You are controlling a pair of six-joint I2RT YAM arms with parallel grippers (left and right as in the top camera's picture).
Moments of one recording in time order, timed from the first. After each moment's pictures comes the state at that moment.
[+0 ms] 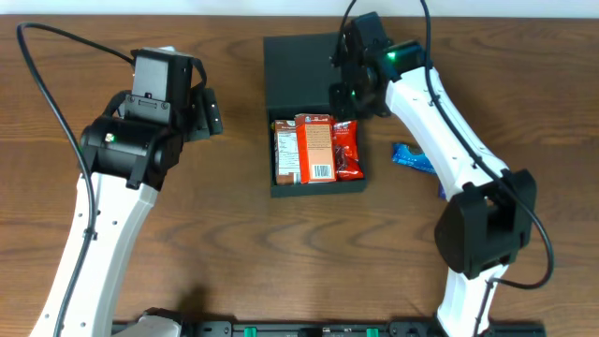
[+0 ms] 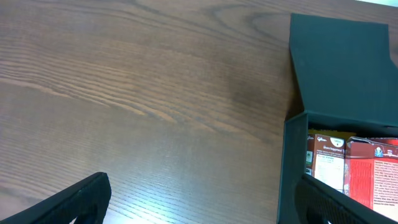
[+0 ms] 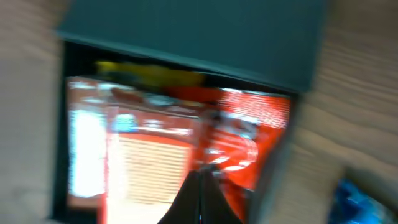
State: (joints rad) left arm -0.24 1.38 1.50 -1.05 -0.27 -0.35; right arm 0.38 2.03 1.87 -1.07 -0.19 0.15
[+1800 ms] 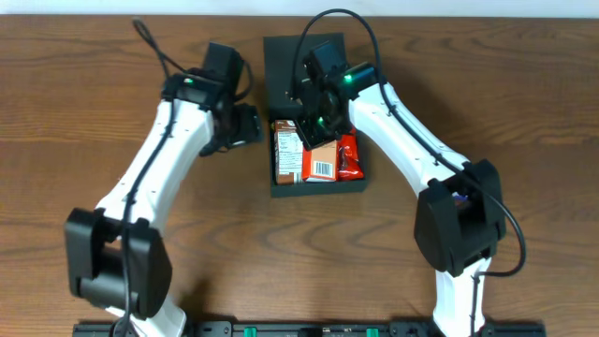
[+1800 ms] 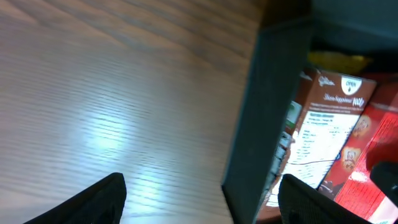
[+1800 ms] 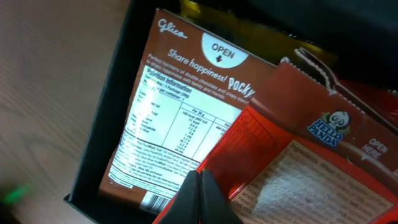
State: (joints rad) left arm -0.29 1.79 1.50 -1.05 0.06 -0.54; right arm 0.50 2.10 1.79 -1.03 -0.27 0.04
